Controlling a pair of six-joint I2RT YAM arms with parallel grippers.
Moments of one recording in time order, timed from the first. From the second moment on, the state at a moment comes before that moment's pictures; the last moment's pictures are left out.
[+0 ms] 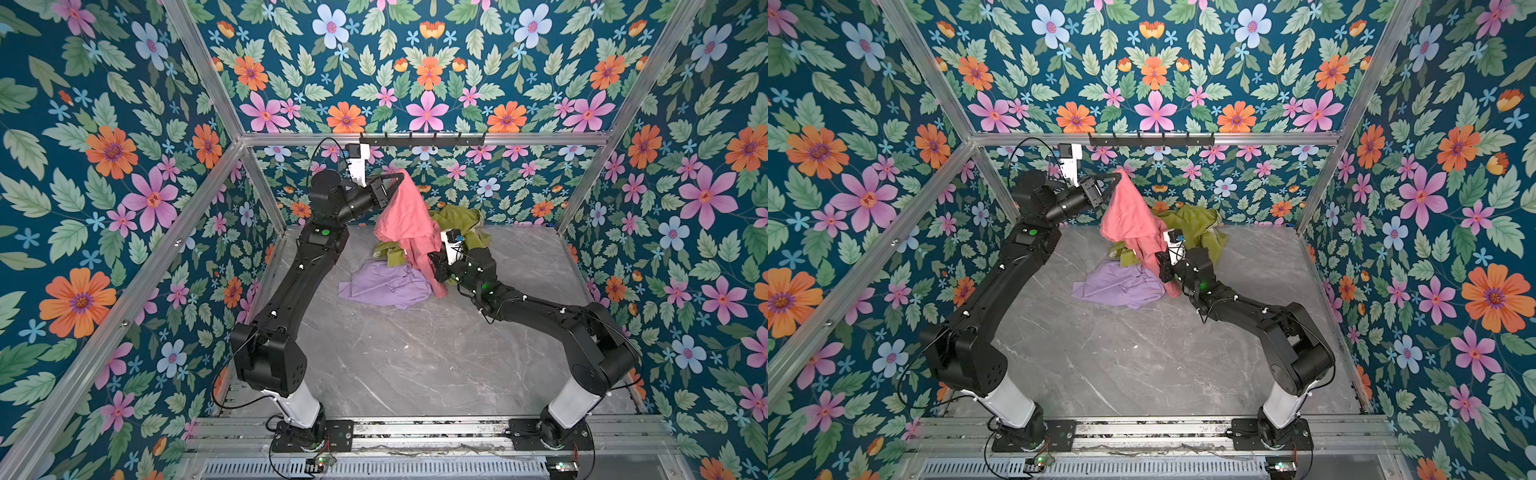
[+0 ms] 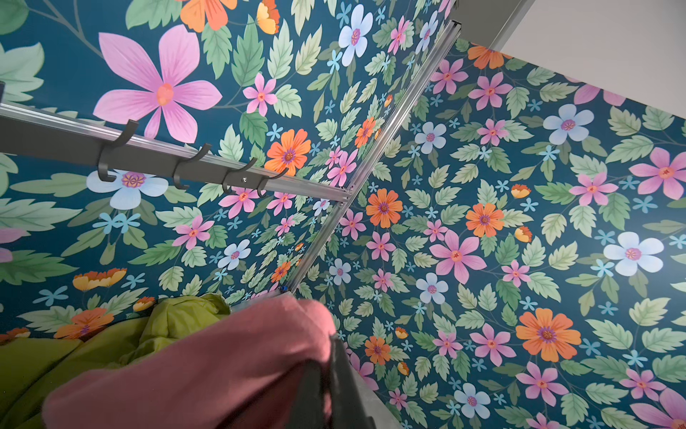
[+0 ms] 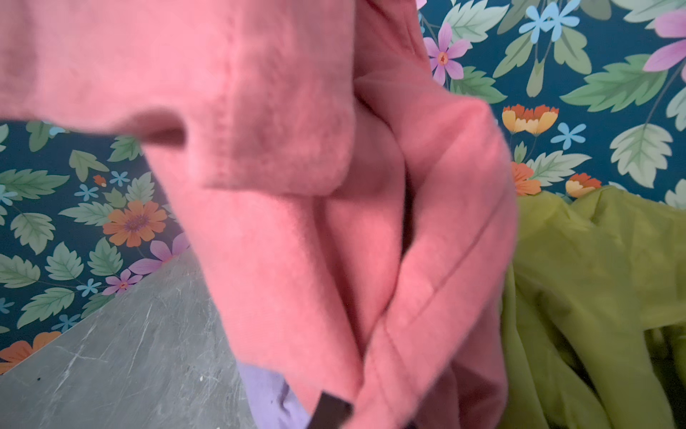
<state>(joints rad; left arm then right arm) -0.31 1.66 1.70 0.17 0.65 -0.67 0.54 1.68 1.02 0.55 -0.16 0.15</state>
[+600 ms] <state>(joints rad) -0.31 1.63 1.68 0.18 0.62 -0.66 0.54 1.57 1.02 0.51 -0.17 0.13</state>
